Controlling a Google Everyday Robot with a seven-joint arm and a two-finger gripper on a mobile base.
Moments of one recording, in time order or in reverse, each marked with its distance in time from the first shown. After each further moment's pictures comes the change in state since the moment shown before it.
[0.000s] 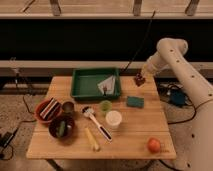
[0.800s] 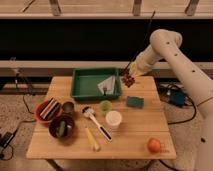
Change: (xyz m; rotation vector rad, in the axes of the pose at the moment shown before) arm -0.109 -0.001 -0.017 -0.077 -0.165 -0.139
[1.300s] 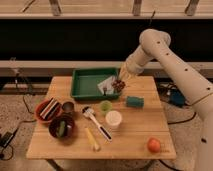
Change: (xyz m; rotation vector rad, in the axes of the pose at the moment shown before) arm -0.062 0.013 0.003 -0.070 -0.098 -0.103
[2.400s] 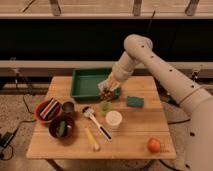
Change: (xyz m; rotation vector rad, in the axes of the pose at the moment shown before) arm -0.061 0.005 0.049 -0.141 -0.132 -0.061
